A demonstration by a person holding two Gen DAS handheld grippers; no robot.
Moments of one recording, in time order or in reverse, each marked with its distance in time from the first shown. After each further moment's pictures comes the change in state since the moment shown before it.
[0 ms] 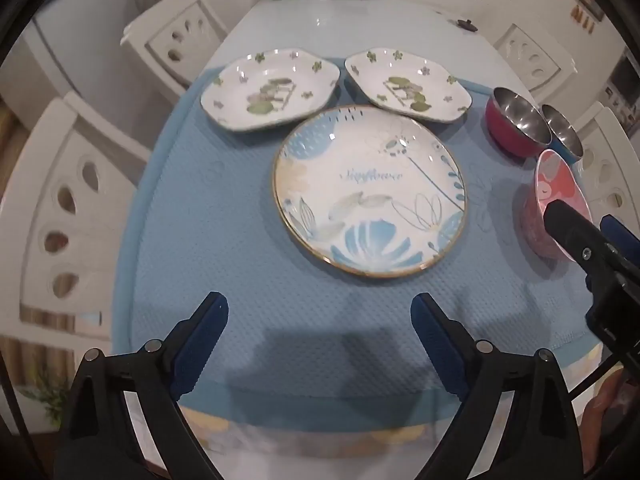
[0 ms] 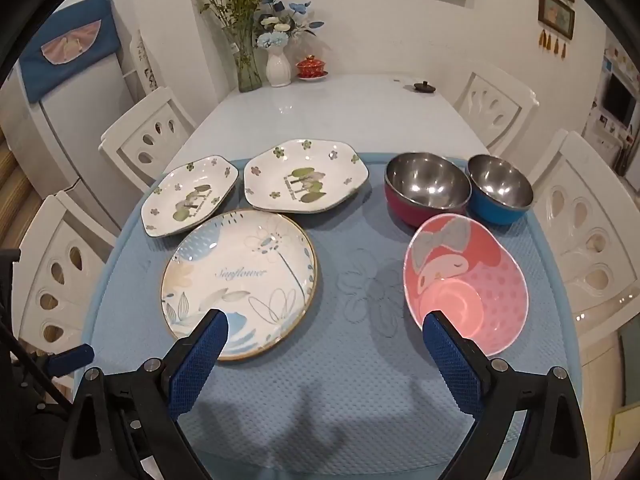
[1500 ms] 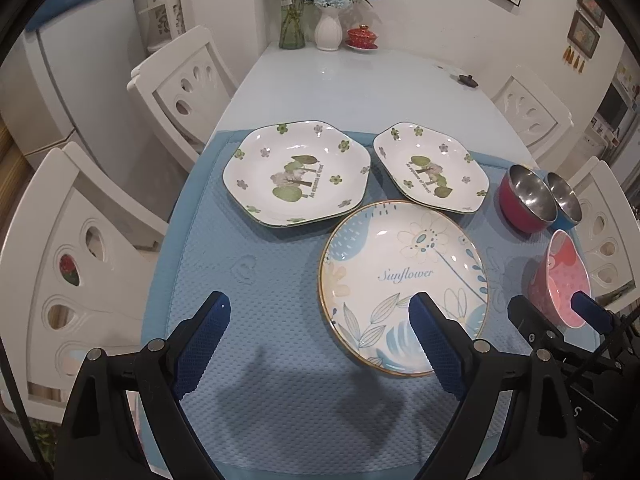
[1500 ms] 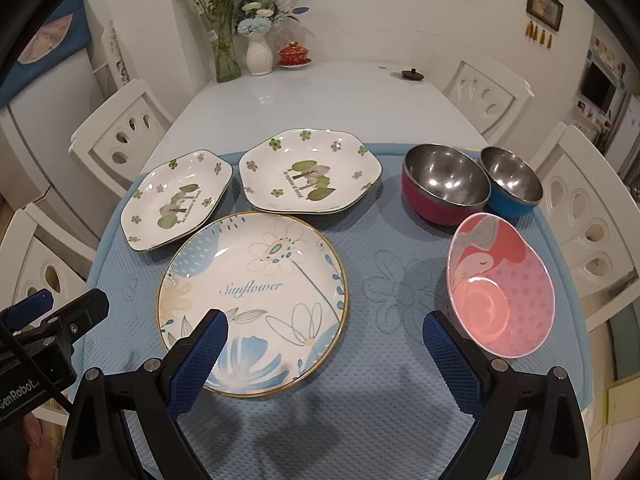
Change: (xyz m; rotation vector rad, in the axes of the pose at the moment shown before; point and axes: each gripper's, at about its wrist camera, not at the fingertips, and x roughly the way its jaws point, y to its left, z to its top) left arm -0.002 0.057 0.057 -0.021 -0.169 -0.079; right arm 0.032 0.084 0.001 0.056 0.043 -0.092
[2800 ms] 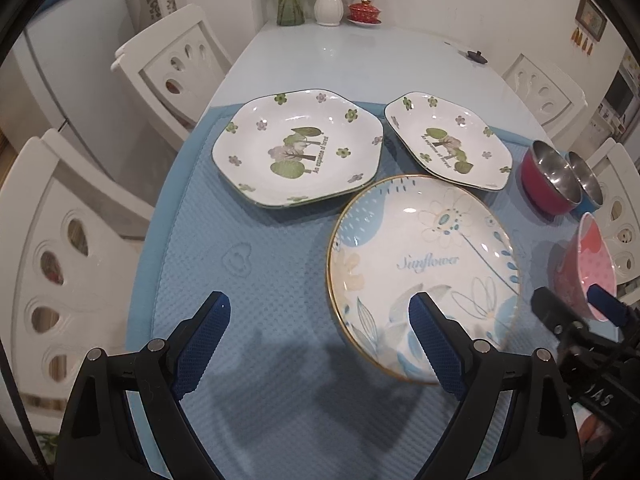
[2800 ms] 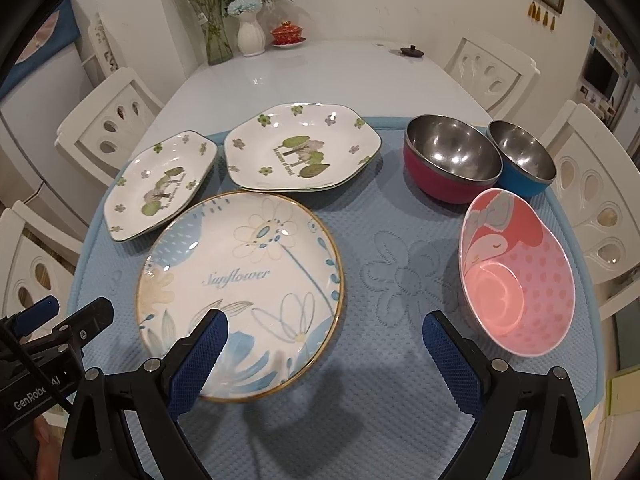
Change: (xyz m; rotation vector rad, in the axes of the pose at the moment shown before) left arm 0.050 0.005 -0.001 0.030 0.061 0.019; right arm 0.037 -0.009 -0.001 0.018 0.068 0.003
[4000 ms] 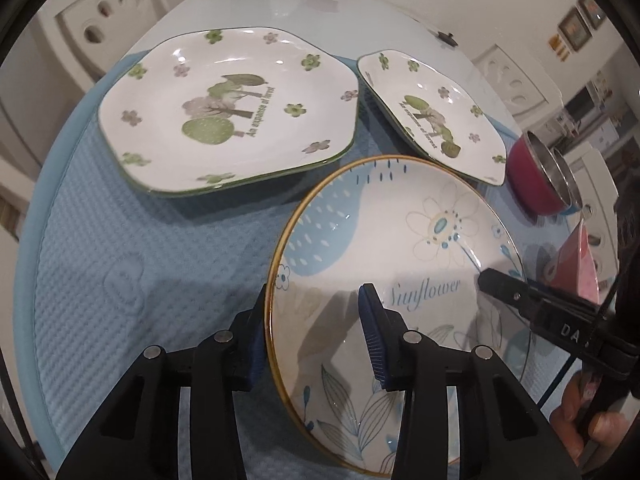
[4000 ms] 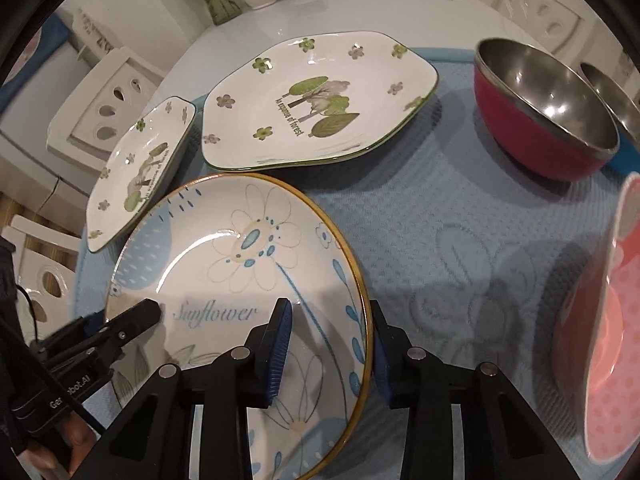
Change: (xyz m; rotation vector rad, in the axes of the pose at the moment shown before) left arm 0.090 -0.001 0.010 -0.039 0.104 -0.268; right arm 0.098 -0.012 0.027 0.039 0.178 0.209
